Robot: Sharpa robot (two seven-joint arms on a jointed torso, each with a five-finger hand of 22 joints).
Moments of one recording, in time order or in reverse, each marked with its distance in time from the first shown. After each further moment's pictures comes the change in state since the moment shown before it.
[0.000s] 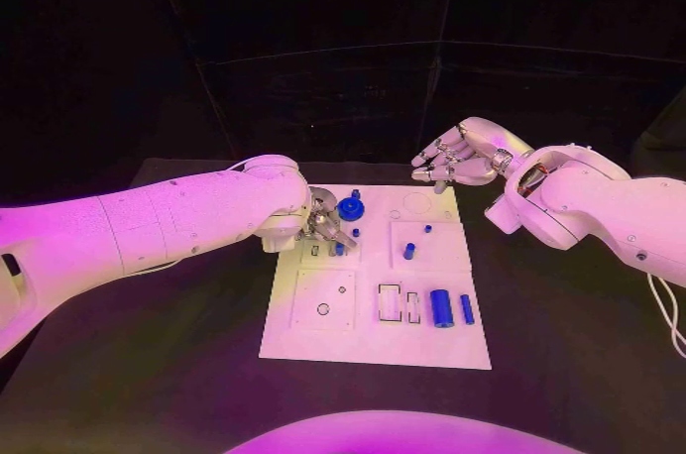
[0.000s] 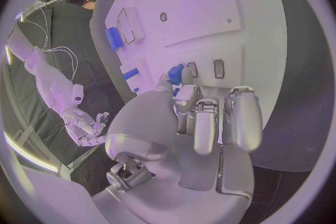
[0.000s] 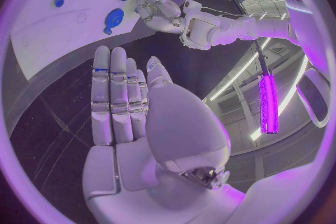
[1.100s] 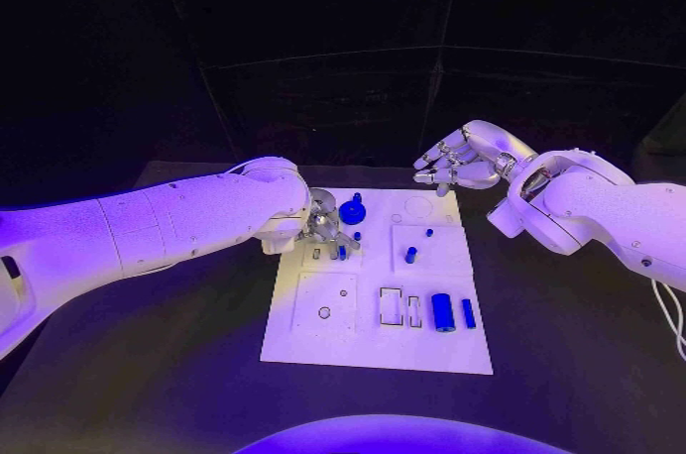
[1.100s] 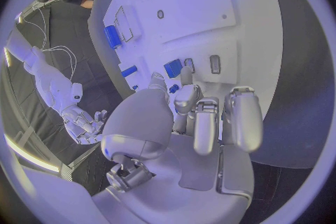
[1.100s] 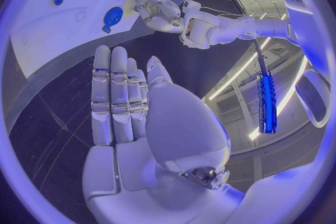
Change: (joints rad) left arm -0.001 -0.010 0.006 0.007 -0.018 -0.013 -0.005; left_hand -0.167 -0.076 -0.162 0.122 0.000 0.033 0.011 -0.011 -0.017 0.002 0.002 0.004 0.005 0.001 0.006 0.000 0.000 0.000 0.002 0.005 0.000 -0.010; right arm 0.000 -0.006 0.000 0.008 0.001 -0.013 0.009; right_hand 0.000 0.000 0.000 0.000 -0.014 0.004 -0.004 0.004 0.000 0.007 -0.007 0.004 0.008 0.007 -0.007 0.011 0.004 0.000 0.004 -0.004 0.013 0.009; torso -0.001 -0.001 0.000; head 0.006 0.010
